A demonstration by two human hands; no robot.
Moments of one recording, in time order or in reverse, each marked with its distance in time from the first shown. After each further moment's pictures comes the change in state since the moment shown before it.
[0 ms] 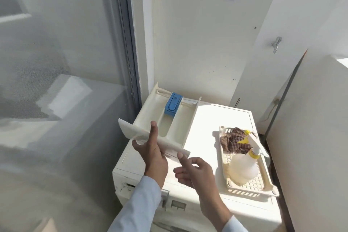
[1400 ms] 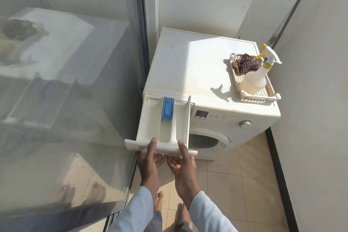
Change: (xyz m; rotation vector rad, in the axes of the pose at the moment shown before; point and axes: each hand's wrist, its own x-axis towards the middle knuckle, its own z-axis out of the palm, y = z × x) left_hand -0.060 0.030 -0.338 0.443 -0.006 -0.230; right_hand -0.135 0.246 0.142 0.668 0.314 0.295
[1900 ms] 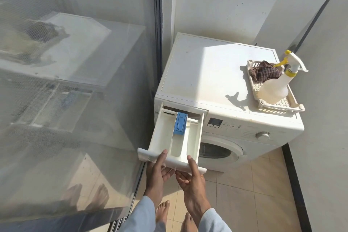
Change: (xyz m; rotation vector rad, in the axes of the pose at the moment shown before) left_hand 0.034 -0.026 -0.024 0.024 -0.070 -0.114; right_hand 0.030 0.022 -0.021 -0.080 0.073 0.072
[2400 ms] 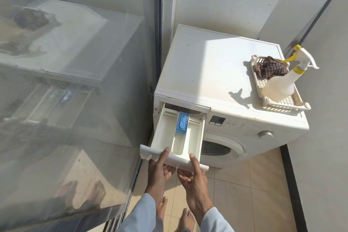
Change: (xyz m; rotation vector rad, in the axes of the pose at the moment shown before) left_hand 0.025 -0.011 -0.002 -0.023 -0.014 -0.084; right_hand 0.024 0.005 -0.004 -0.021 0.024 -0.017
